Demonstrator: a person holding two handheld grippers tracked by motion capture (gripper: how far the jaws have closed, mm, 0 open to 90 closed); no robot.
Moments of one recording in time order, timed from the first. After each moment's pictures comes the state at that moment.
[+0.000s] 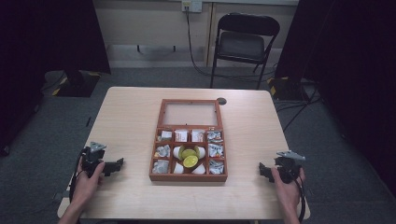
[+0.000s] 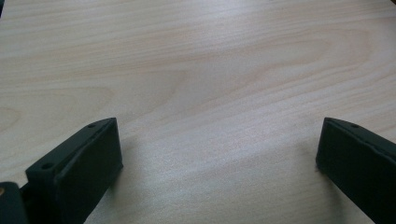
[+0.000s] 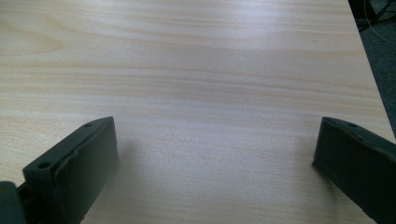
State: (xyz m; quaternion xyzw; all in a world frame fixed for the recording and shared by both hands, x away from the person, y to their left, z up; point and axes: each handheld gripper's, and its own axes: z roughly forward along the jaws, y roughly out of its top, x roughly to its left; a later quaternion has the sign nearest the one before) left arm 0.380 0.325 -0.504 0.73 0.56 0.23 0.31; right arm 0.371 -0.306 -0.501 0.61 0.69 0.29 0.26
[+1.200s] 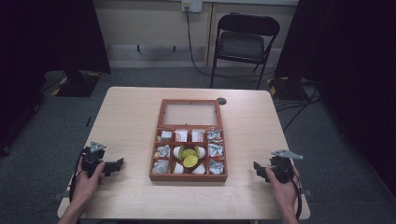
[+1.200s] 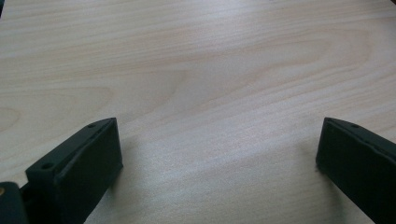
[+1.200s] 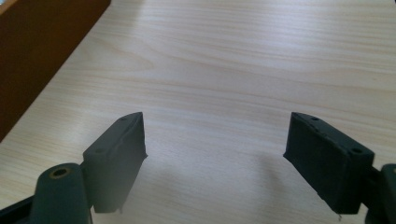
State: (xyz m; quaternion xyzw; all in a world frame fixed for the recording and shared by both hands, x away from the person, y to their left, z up) left arm 0.380 0.325 -0.504 0.73 0.56 0.23 0.31; right arm 0.362 -0.285 -0.479 0.56 0.72 0.33 0.23
